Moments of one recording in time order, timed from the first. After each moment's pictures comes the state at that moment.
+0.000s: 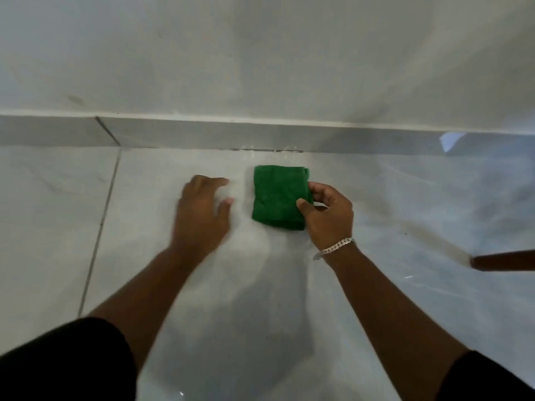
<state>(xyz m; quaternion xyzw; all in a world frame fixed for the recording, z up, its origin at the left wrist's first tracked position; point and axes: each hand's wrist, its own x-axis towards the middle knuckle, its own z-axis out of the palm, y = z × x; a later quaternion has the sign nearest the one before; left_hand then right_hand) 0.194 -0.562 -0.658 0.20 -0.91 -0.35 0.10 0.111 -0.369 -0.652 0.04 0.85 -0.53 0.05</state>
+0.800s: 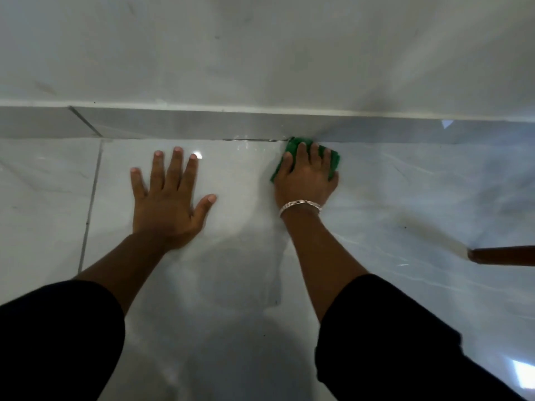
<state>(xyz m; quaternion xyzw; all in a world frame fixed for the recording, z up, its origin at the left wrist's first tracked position) 0.188 -0.620 -0.699 0.13 -0.99 -0.09 -0.05 0.061 -0.422 -0.687 0.01 0.99 -0.15 -0.07</state>
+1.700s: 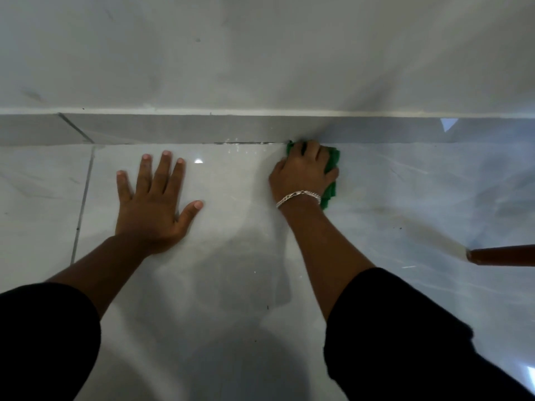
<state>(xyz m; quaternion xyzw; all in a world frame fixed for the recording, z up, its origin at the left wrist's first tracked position) 0.190 -0.630 -0.700 0.11 -0.99 -0.07 -0.06 0.050 -0.419 -0.673 -0.01 1.00 -0.08 -0.03</state>
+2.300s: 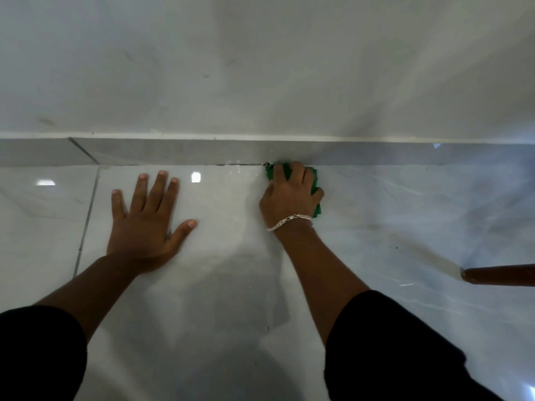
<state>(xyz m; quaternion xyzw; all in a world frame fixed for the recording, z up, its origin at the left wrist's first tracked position) 0.194 -0.646 -0.699 0.11 -0.99 -0.08 -0.05 0.059 -0.425 -0.673 -0.09 0.99 -0.10 -0.02</state>
